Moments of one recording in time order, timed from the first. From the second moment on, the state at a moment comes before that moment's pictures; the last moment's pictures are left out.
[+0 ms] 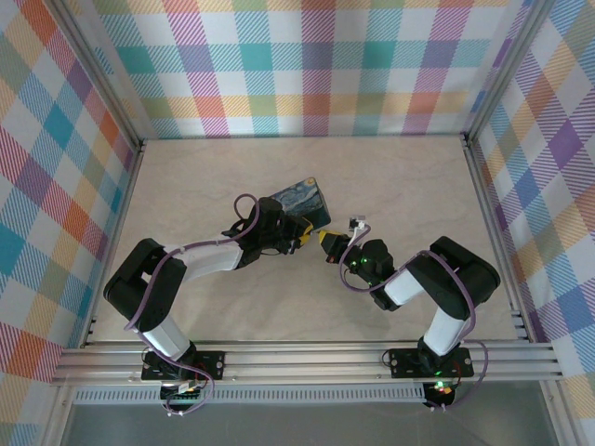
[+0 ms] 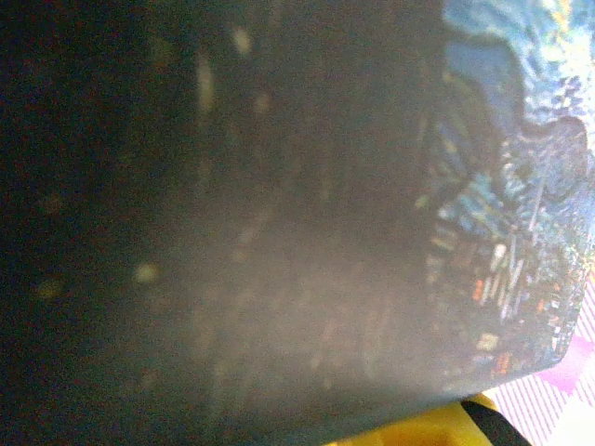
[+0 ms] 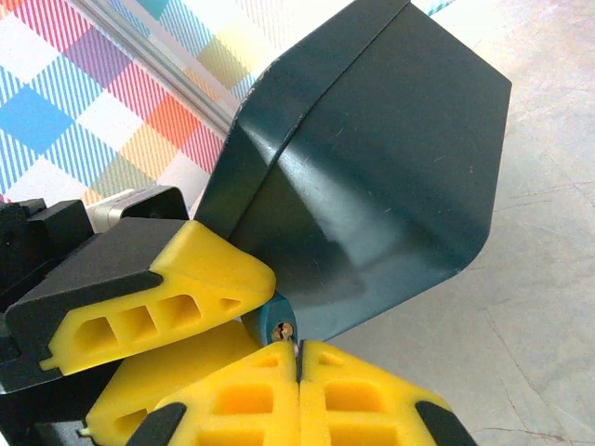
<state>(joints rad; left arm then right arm) -0.65 1.65 0.86 0.21 0.27 -1.65 0.67 1.72 0.34 1.26 -0.07 0.73</state>
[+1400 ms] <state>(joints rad) -0.65 1.65 0.86 0.21 0.27 -1.65 0.66 1.72 0.34 1.26 -0.07 0.73</state>
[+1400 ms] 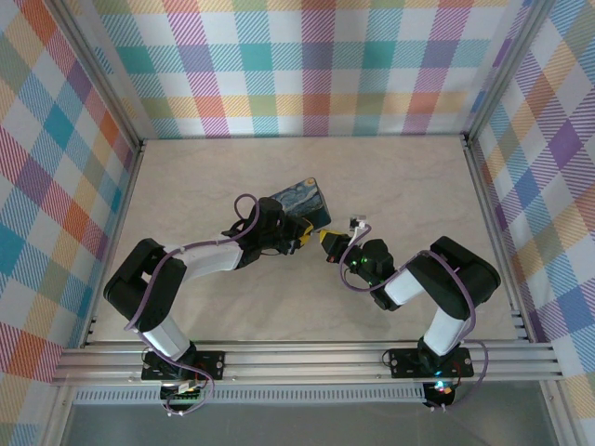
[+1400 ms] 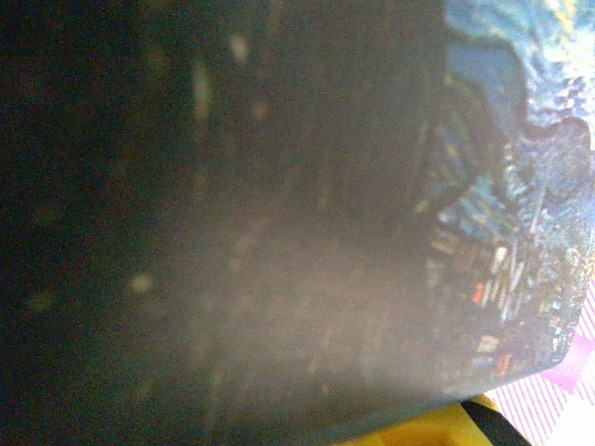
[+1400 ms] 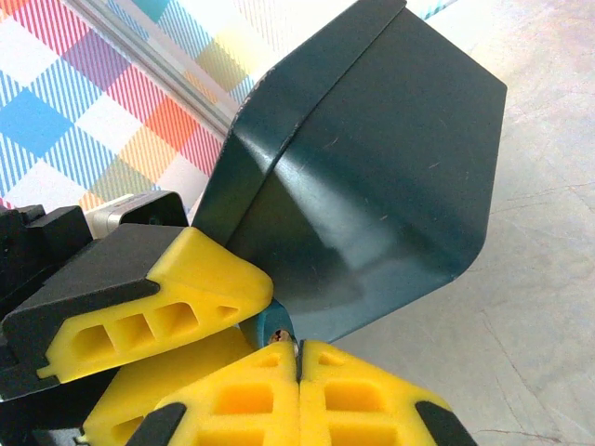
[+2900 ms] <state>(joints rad) -0.65 1.62 0.84 0.23 0.26 -1.71 0.65 1.64 0.28 1.28 -0.10 0.74</state>
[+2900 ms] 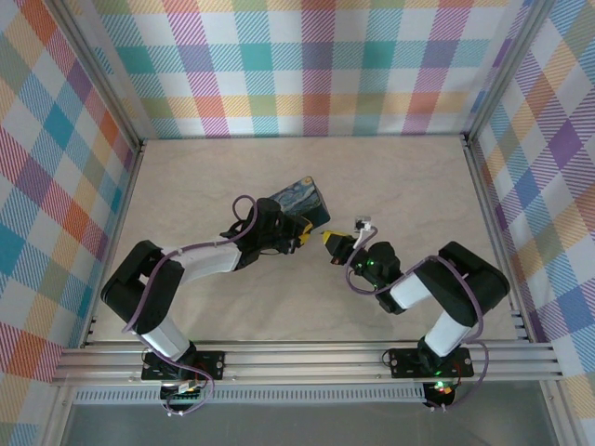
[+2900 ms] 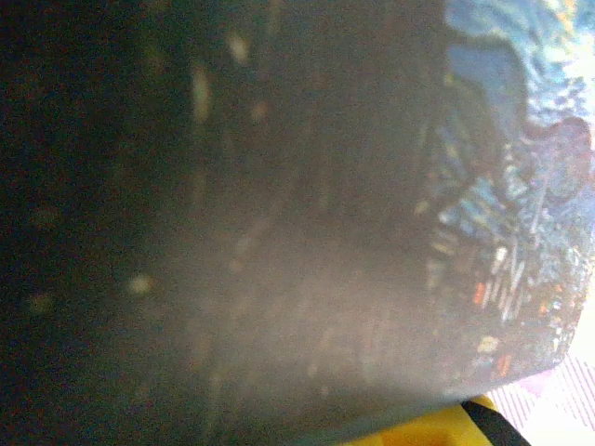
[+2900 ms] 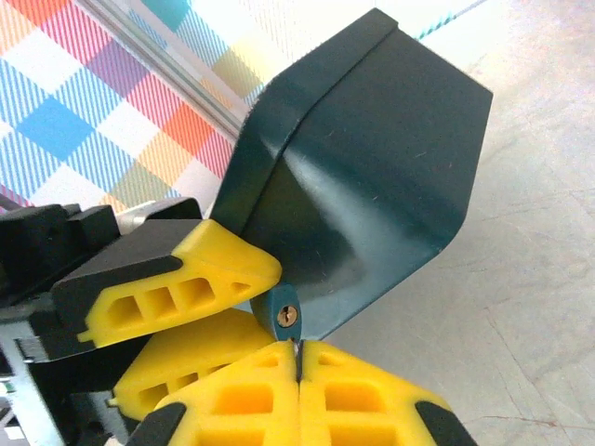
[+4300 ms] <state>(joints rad) -0.65 1.60 0.84 0.26 0.26 -1.80 0.64 1.68 0.33 1.28 -0.10 0.83</state>
